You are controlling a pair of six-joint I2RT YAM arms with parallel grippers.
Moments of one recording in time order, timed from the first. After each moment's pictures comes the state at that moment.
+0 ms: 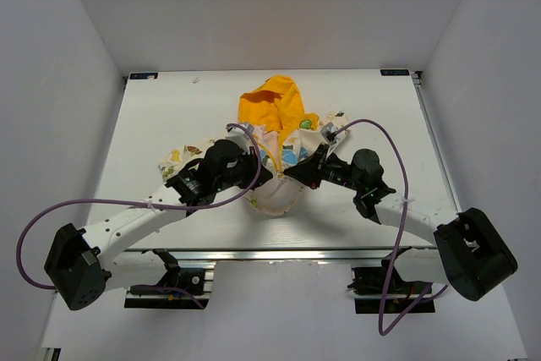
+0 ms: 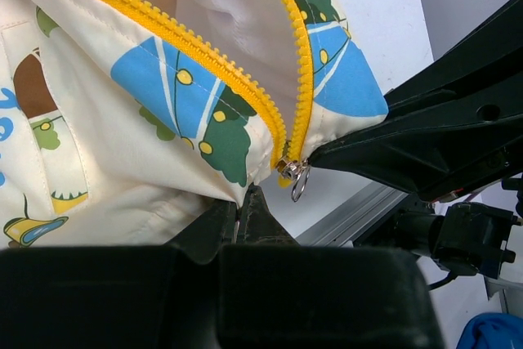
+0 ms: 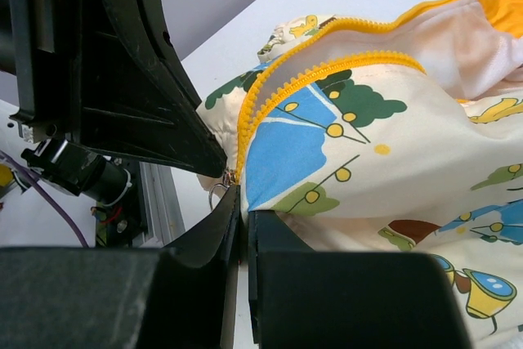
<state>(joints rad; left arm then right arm) -0.79 1.15 0.82 -0.17 0.03 -0.69 0.58 1.25 0.45 0.81 -0.64 0.50</state>
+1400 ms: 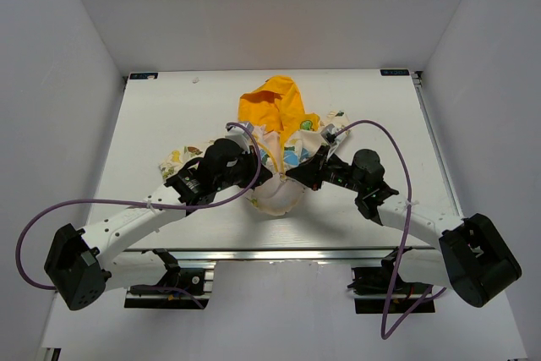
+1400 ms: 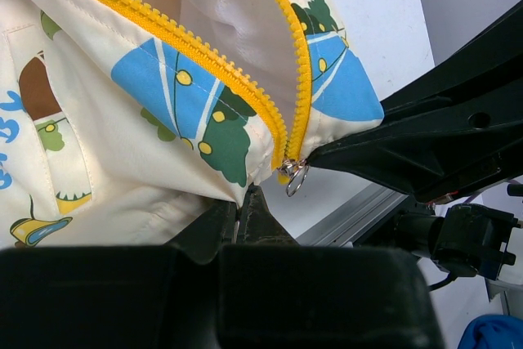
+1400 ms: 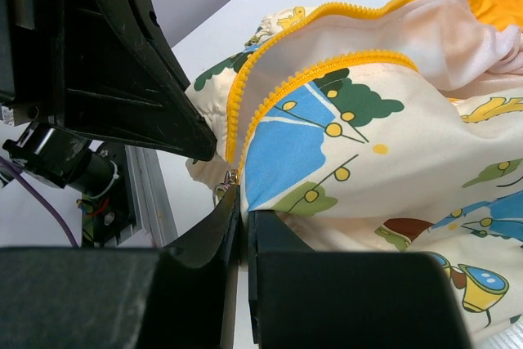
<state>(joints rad) -0.79 1.15 0.84 -0.19 0.02 -0.69 0.58 1.20 0.45 0.72 -0.62 0.44</state>
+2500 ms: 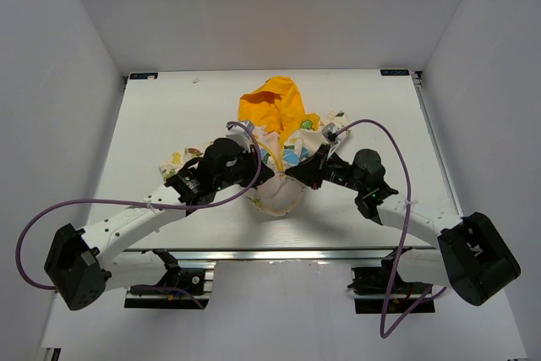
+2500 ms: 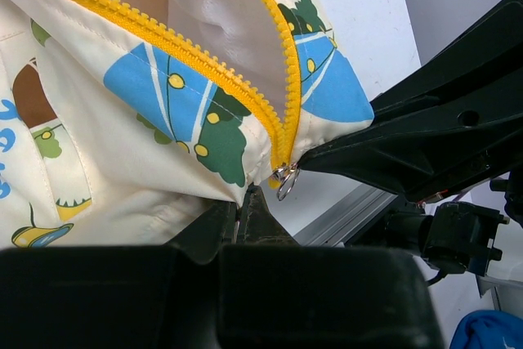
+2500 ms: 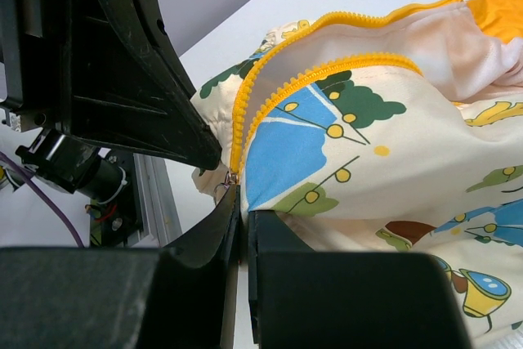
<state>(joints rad) -0.79 1.15 0.84 -0.16 0.04 -0.69 0.58 1.21 0.45 0.76 -0.63 0.47</state>
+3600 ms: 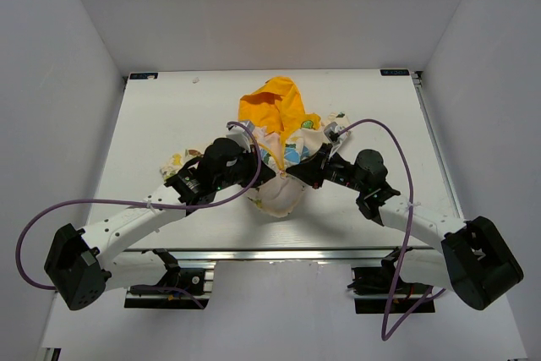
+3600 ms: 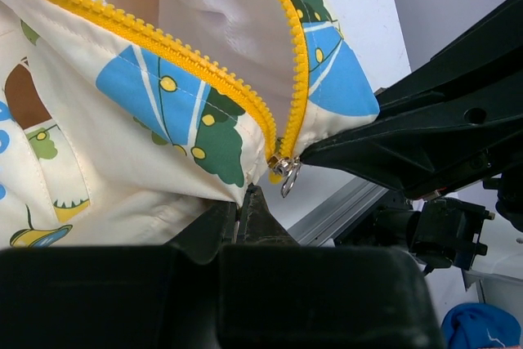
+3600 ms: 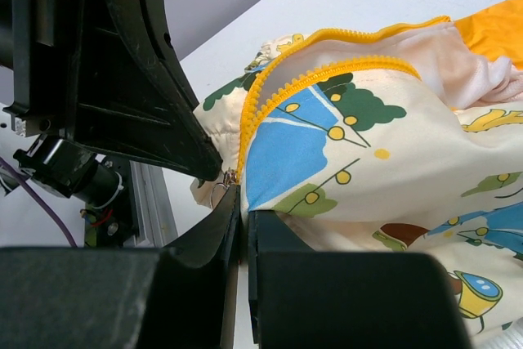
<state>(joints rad) -0.79 1.15 0.84 -0.16 0.06 -0.72 0.58 1.19 0.45 0.75 -0.62 0.45</state>
